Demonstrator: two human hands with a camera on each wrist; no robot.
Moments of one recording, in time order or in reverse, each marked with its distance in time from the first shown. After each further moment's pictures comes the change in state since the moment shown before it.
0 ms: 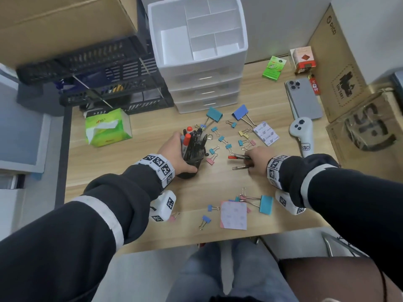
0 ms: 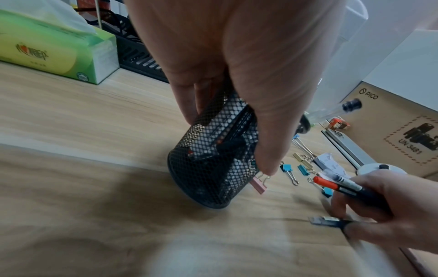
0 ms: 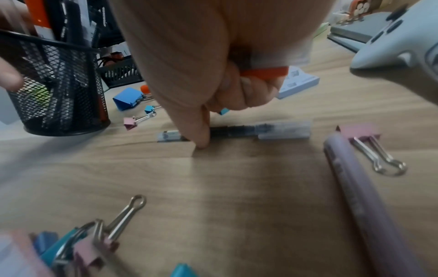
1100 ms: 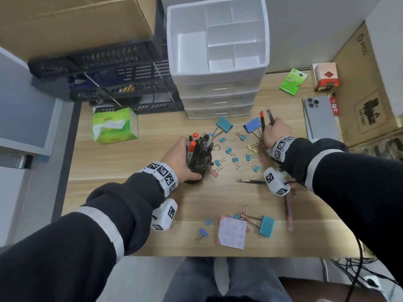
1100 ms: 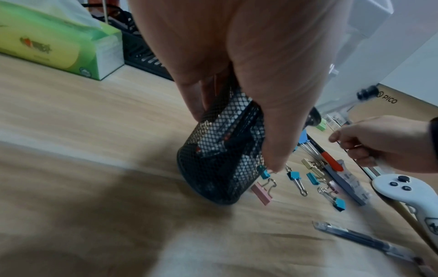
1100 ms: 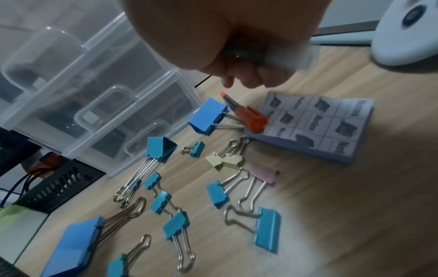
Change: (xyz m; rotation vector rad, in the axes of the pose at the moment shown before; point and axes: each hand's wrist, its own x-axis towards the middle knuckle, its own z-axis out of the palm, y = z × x) left_hand 0.014 -0.002 0.002 -0.094 0.029 -0.028; right_hand 0.074 0.025 -0.080 0.650 0.368 0.456
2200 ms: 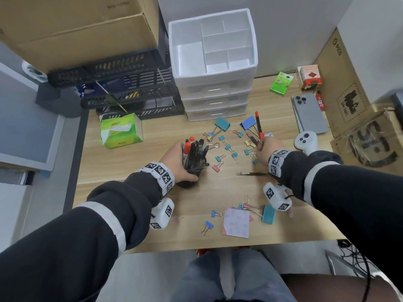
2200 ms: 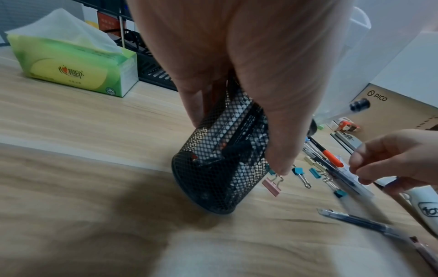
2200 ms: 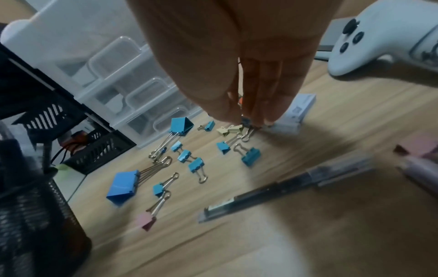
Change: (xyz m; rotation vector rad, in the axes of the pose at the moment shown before) left_hand -0.029 -0.014 -0.009 0.047 -0.005 0.033; right_hand -0.075 0.019 0.005 -0.279 -0.164 -0.116
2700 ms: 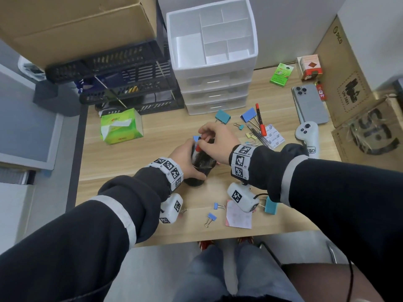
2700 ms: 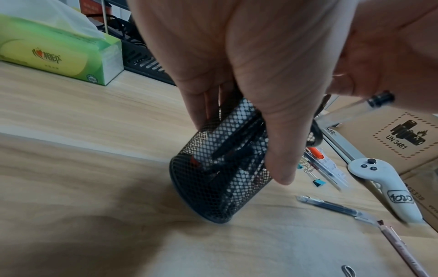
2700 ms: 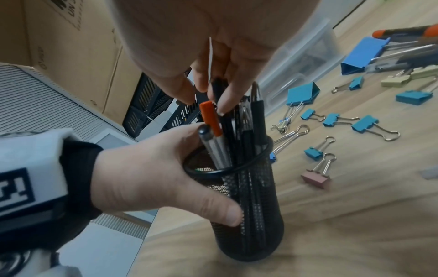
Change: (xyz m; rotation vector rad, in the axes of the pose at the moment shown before) left_hand -0.005 0.010 0.012 0.030 -0.061 0.071; right_hand -0.078 -0.120 0.012 0.567 0.068 -0.489
